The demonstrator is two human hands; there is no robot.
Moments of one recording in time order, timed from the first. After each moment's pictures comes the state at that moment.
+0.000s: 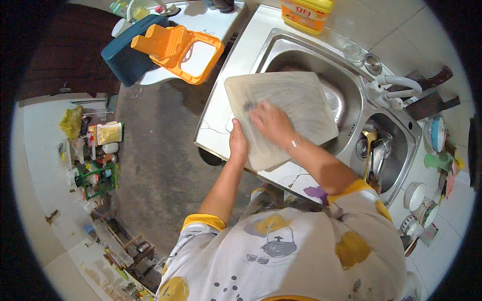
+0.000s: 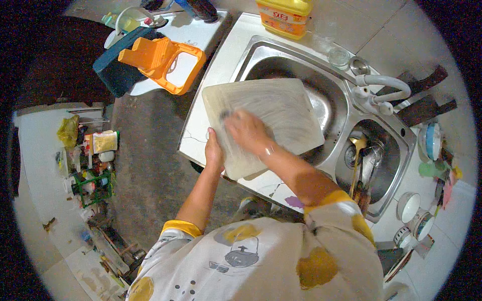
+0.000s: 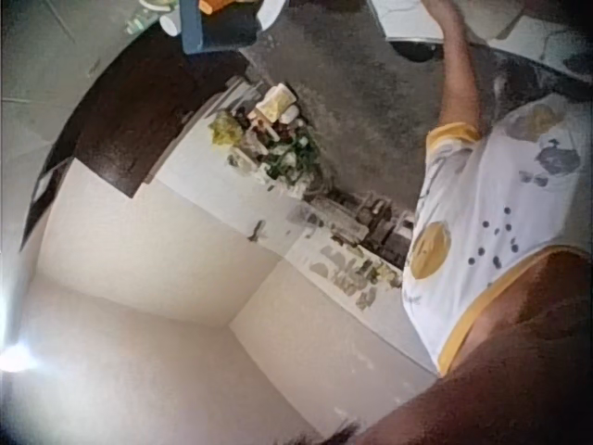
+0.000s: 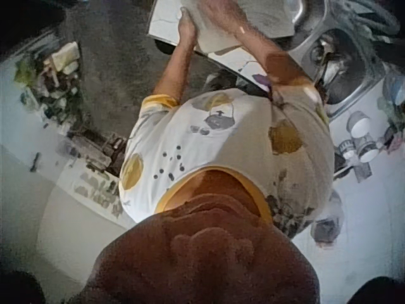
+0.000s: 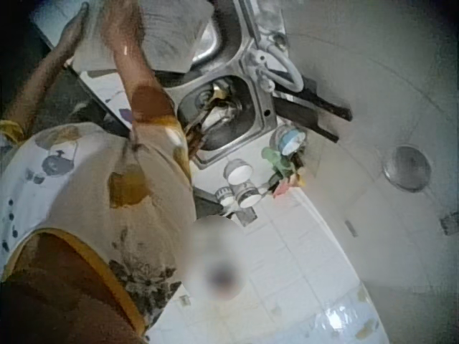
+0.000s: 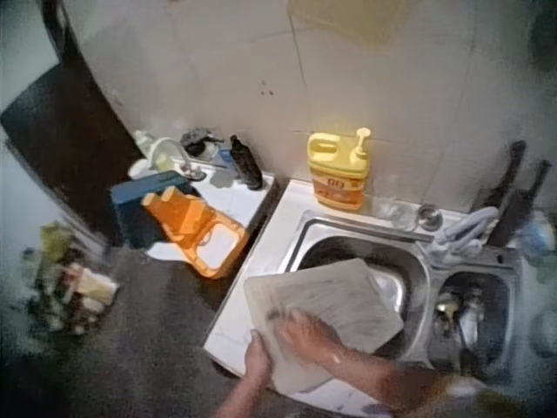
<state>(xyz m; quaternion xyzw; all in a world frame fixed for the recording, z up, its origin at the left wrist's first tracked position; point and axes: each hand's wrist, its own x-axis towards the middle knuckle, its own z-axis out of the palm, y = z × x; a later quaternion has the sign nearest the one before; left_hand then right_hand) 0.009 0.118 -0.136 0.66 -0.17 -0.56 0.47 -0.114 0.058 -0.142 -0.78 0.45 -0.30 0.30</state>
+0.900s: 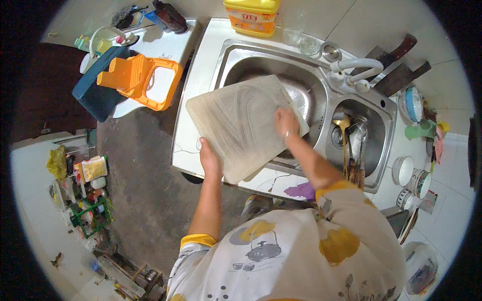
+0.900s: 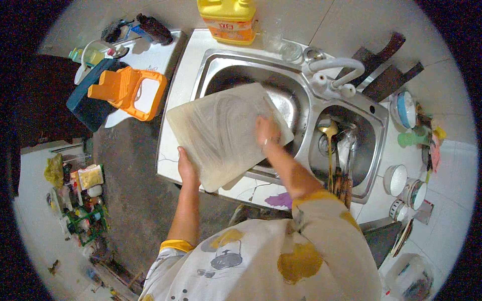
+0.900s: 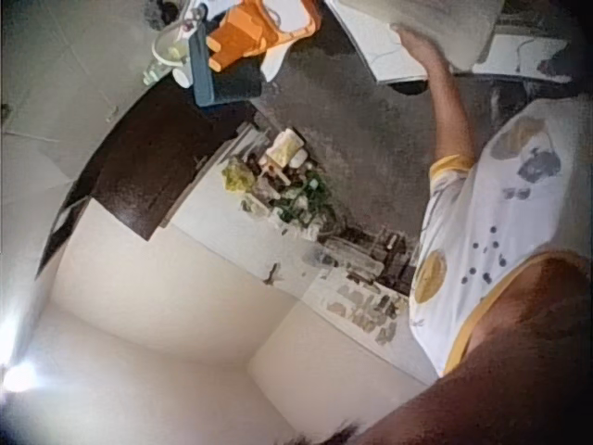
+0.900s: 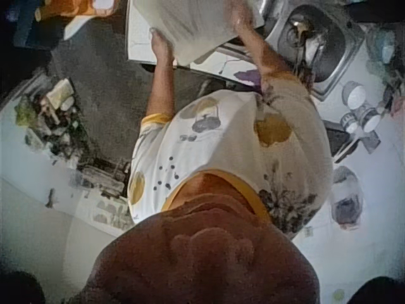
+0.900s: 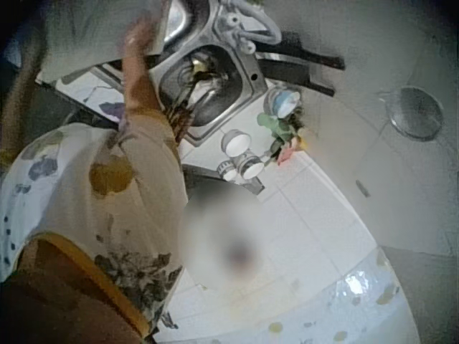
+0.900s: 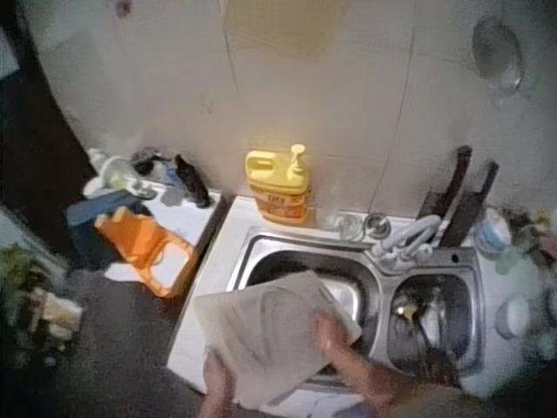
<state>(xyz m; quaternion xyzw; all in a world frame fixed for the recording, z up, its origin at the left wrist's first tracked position) 0.009 0.116 -0.148 0.67 -0.17 -0.54 0.48 -0.230 0.048 -0.249 -0.55 0.78 -0.10 0.28</state>
